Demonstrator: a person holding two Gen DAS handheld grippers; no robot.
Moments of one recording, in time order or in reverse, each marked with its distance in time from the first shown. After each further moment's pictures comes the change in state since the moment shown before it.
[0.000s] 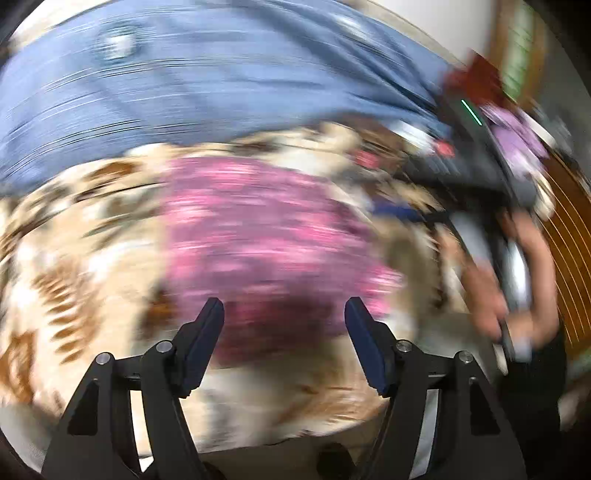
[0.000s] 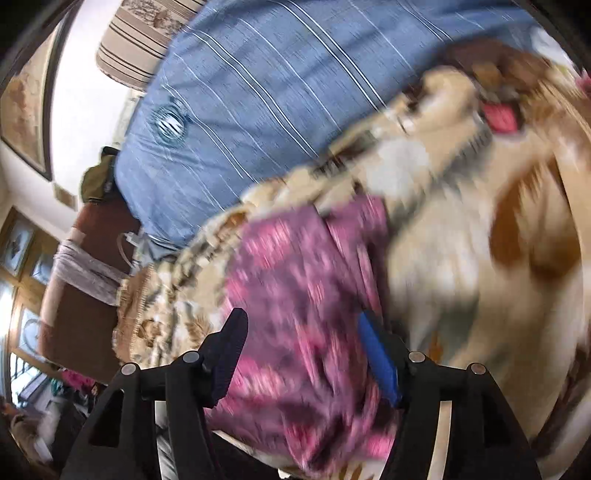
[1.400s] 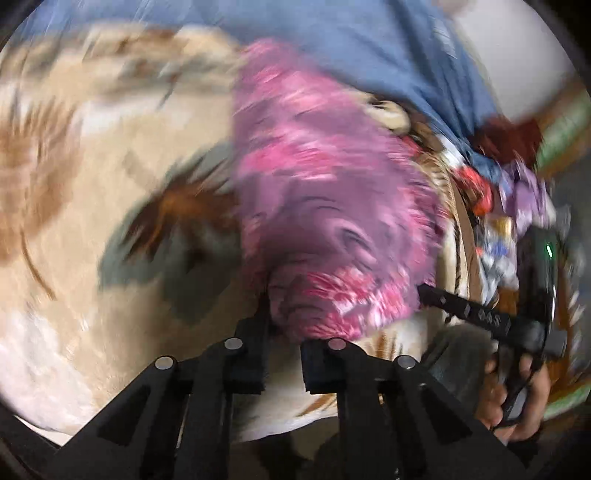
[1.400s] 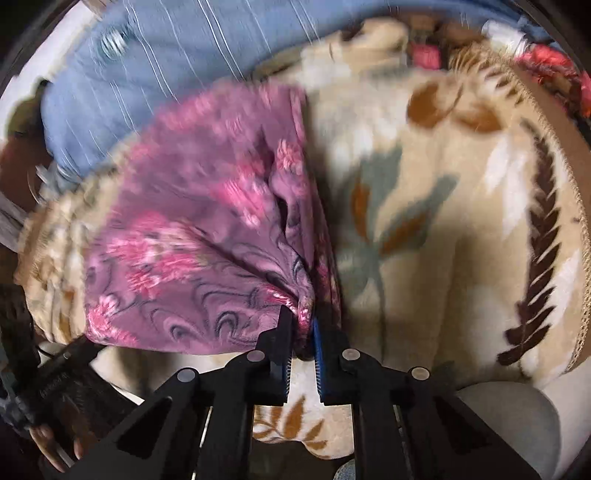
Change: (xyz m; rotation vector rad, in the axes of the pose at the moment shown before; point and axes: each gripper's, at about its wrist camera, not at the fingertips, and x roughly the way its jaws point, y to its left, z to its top) left arm 0.082 0.085 -0.057 -0.382 0.196 -0.254; right arm 0.029 -0.006 -0.101 -0.112 0.114 -0.433
